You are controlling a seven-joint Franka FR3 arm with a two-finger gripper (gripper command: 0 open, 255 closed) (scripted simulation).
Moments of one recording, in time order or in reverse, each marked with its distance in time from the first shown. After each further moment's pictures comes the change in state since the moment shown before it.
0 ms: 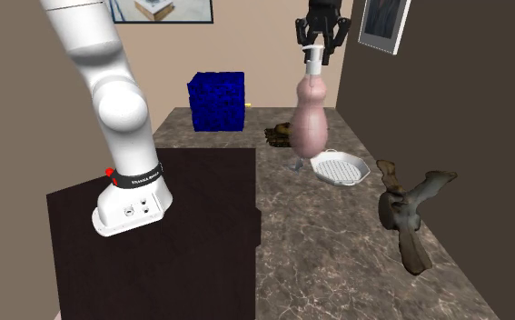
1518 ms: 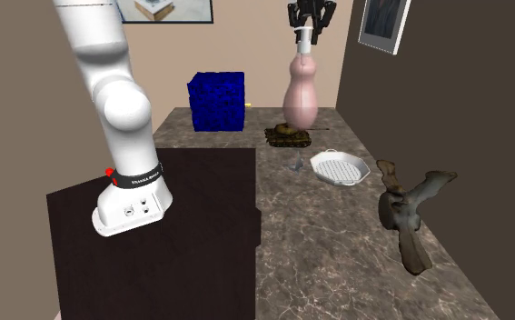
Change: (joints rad) arm 0.089 0.102 0.102 0.199 0.054 -0.122 0.169
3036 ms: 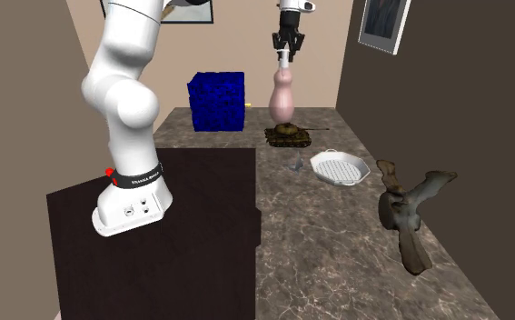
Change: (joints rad) arm 0.214 0.504 0.175 0.448 0.073 0.029 0.393
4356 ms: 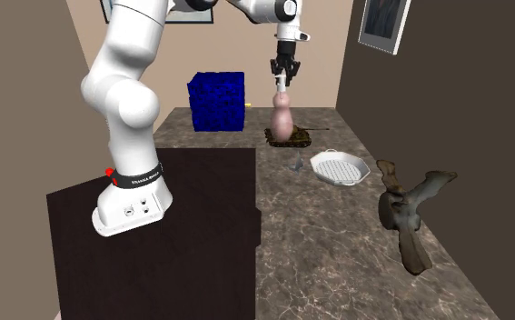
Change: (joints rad) arm 0.019 0.055 0.008 -0.175 0.001 0.228 0.034
